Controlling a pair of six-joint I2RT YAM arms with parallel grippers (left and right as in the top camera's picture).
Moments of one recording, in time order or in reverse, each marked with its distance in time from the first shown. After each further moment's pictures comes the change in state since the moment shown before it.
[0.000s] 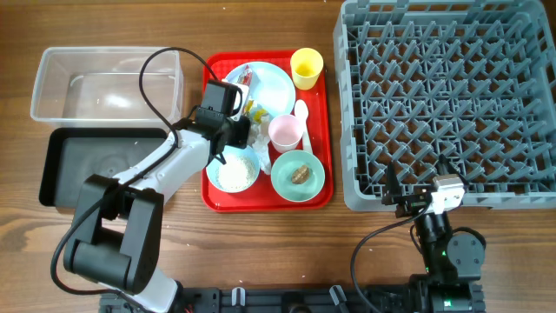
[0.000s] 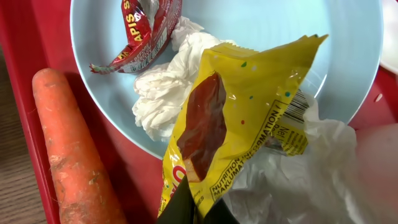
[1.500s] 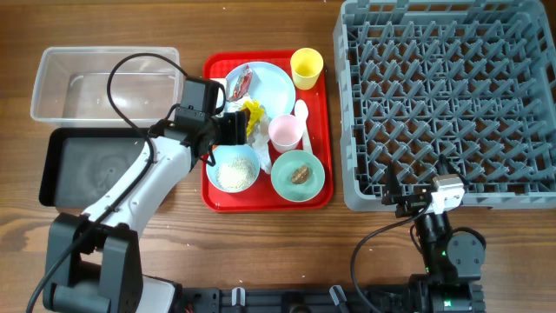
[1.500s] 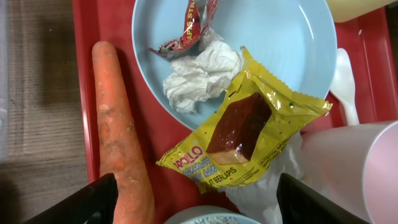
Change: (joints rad) left arm 0.054 -0.163 0.000 -0.142 0.060 -0.188; right arm 0.000 0.000 0.000 0.000 0.000 0.000
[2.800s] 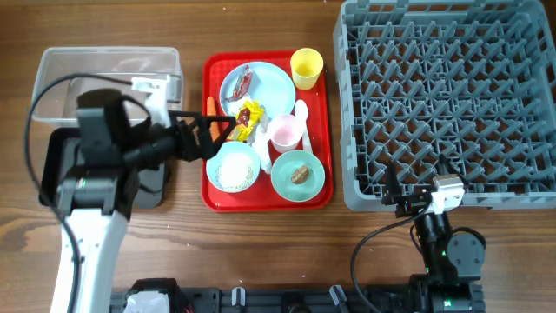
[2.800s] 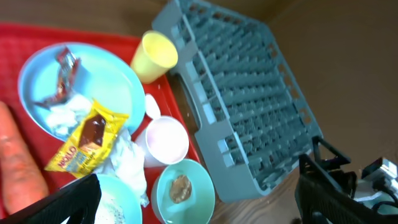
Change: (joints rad) left arm 0.281 -0.481 -0.001 -0.166 0.712 0.003; right arm 0.000 0.000 0.000 0.000 0.000 0.000
